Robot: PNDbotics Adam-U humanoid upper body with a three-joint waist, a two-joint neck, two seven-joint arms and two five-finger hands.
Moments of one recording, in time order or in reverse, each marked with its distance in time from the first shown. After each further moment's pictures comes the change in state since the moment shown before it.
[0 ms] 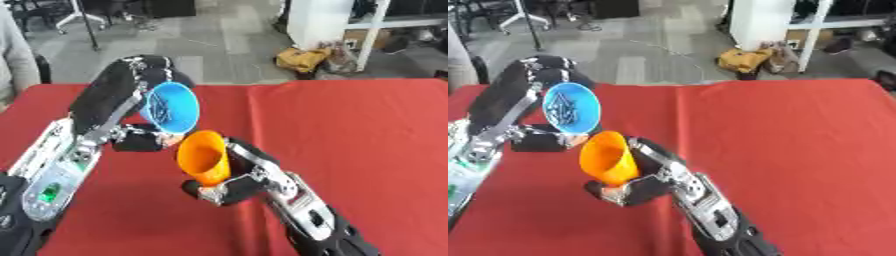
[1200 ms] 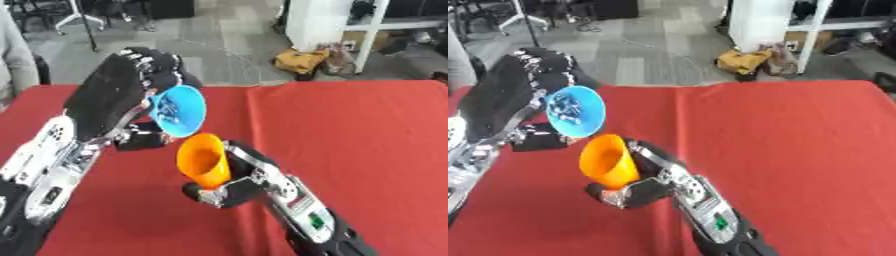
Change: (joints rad) left arm 0.001 0.008 -0.012 -0.077 -0.223 -0.006 0.090; right arm 0.007 0.000 0.000 0.001 0.000 -0.003 0.004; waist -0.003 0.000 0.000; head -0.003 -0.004
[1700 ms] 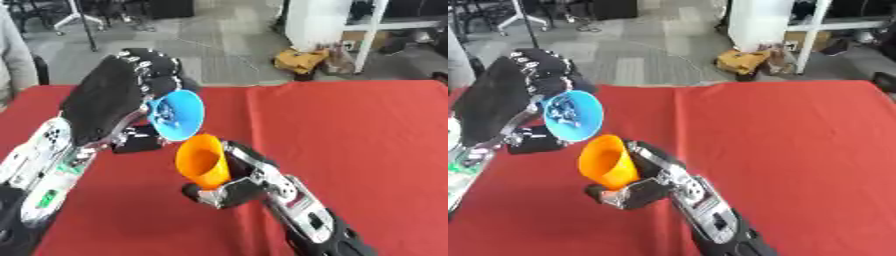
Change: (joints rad) left arm 0.007 0.018 -0.005 -0.017 -0.060 -0.018 0.024; right arm 0.000 0.000 0.000 0.001 0.000 0.002 0.003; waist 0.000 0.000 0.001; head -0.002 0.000
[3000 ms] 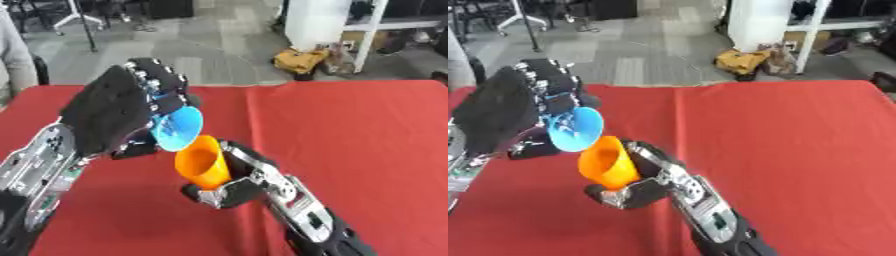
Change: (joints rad) left arm 0.003 0.009 -0.020 -0.004 -0.197 -0.030 0.050; right arm 0.000 0.000 -0.005 0.005 0.000 -0.003 0.006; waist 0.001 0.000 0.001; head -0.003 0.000
